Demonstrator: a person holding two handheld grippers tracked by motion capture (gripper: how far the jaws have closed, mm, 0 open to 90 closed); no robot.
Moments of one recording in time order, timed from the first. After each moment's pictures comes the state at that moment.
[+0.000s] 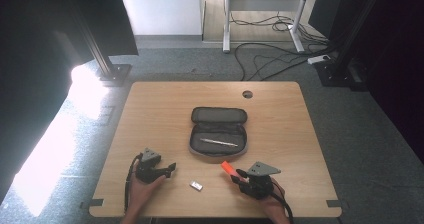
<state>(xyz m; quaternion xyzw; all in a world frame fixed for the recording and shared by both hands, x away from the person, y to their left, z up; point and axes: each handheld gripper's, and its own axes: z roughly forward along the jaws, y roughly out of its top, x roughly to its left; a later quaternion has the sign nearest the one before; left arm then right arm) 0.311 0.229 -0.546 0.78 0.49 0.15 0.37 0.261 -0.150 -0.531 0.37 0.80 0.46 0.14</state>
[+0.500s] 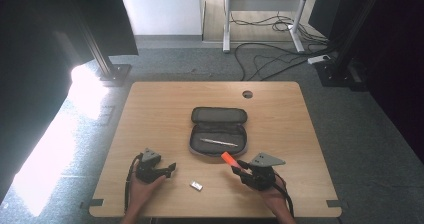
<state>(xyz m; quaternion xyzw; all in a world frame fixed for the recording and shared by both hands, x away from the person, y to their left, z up) 0.311 0.228 -0.546 0.78 0.49 0.15 0.37 0.277 -0.155 -0.507 0.37 0.78 0.49 0.14</state>
